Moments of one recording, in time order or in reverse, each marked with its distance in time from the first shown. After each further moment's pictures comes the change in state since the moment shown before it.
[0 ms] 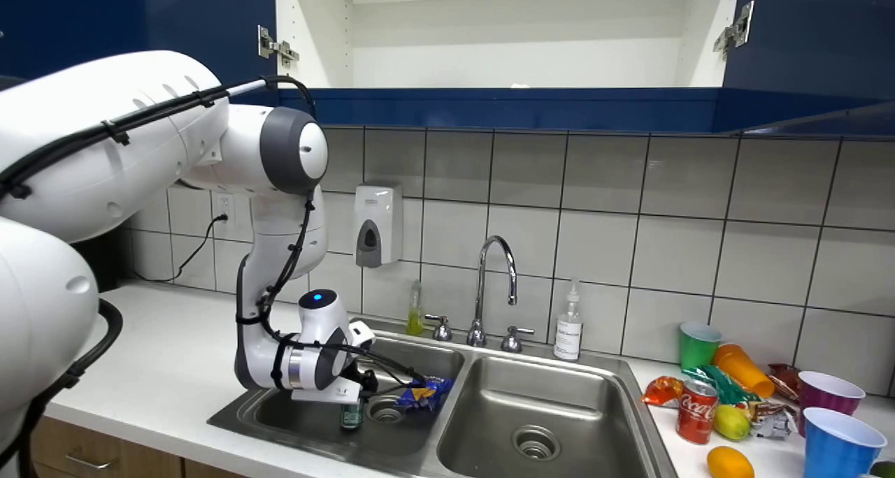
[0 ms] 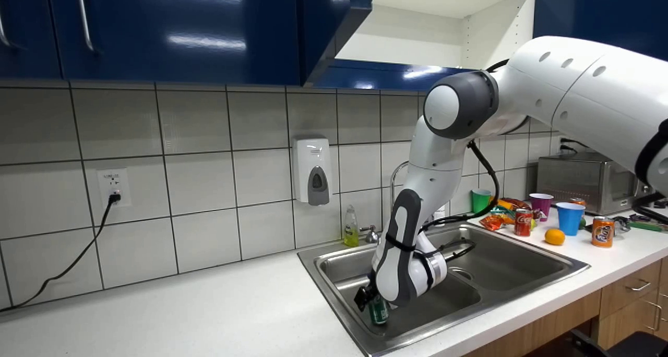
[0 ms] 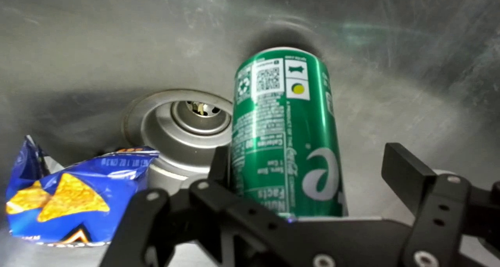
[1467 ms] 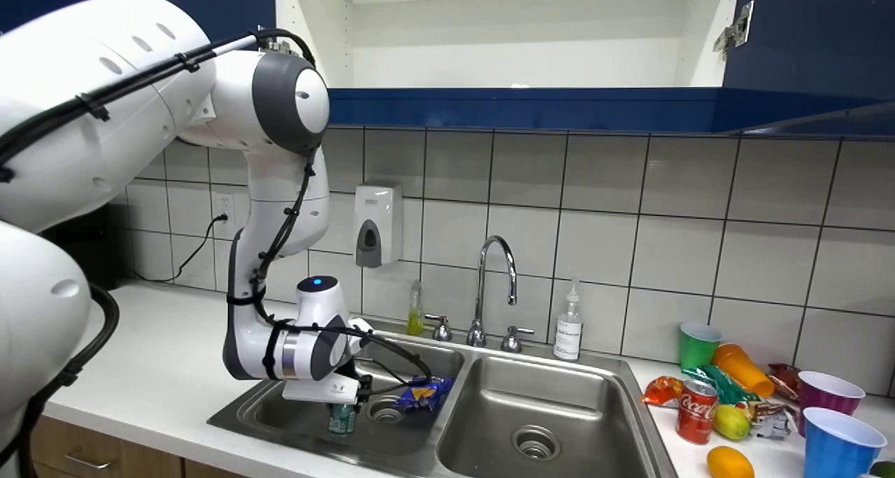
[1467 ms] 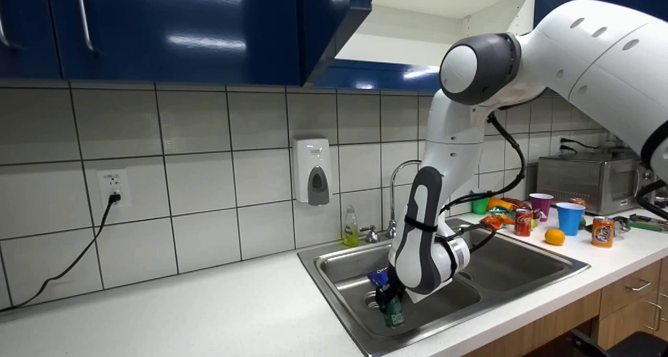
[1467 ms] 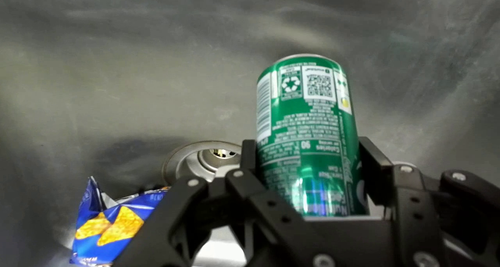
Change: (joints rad) arm -0.053 -0.178 0.008 -0.237 -0.055 -0.047 0.000
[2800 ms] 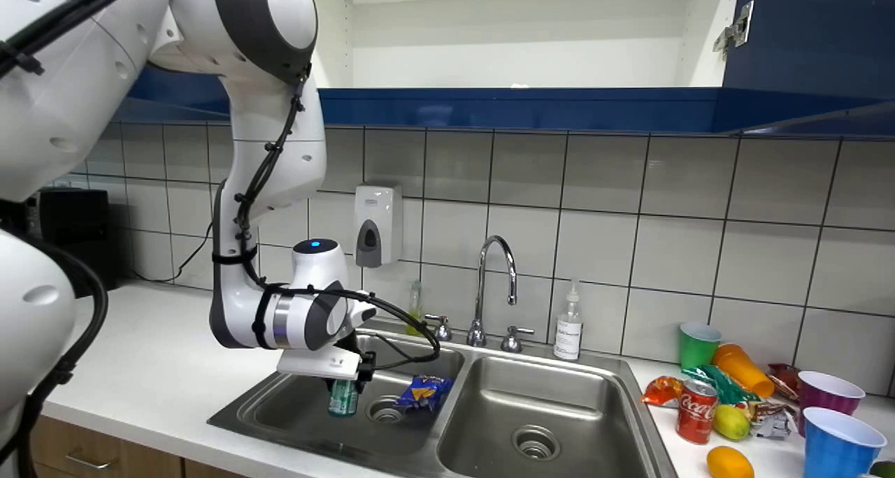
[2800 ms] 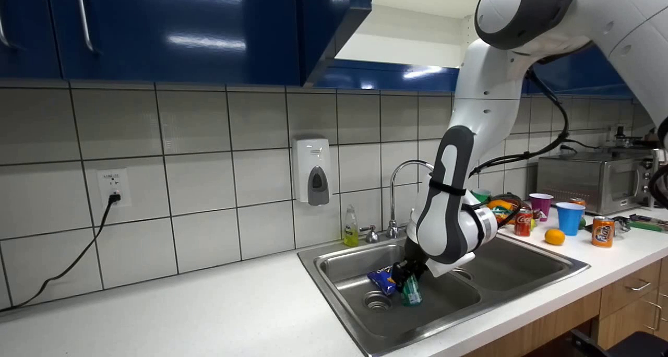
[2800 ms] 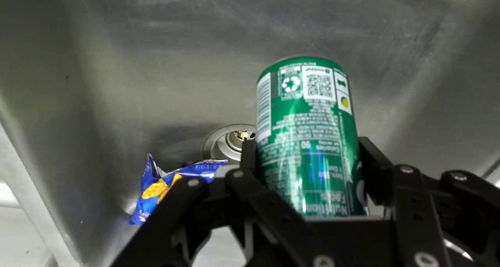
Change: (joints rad) arm -0.089 -0.283 0.025 -0.255 -0.043 -0.023 0.001
